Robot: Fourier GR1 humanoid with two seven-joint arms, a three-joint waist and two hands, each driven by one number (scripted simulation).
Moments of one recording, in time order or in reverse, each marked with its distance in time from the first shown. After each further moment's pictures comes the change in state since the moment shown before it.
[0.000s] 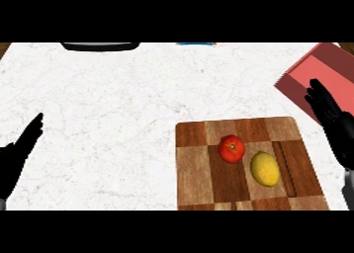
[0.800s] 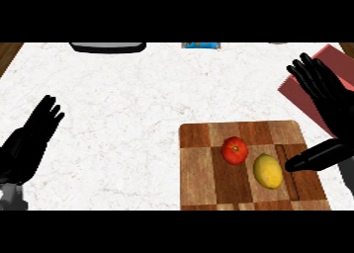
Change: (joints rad) left arm -0.085 -0.176 0.096 -0.068 0.284 -0.052 0.024; right arm -0.186 -0.005 -0.020 0.077 -0.117 0.420 -0.526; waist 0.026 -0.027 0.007
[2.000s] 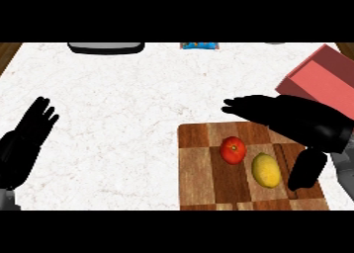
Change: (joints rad) left arm 0.030 -0.013 0.045 -0.058 0.007 -0.024 0.047; right arm -0.225 -0.187 0.355 -0.244 0.515 0.335 0.580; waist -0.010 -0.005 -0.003
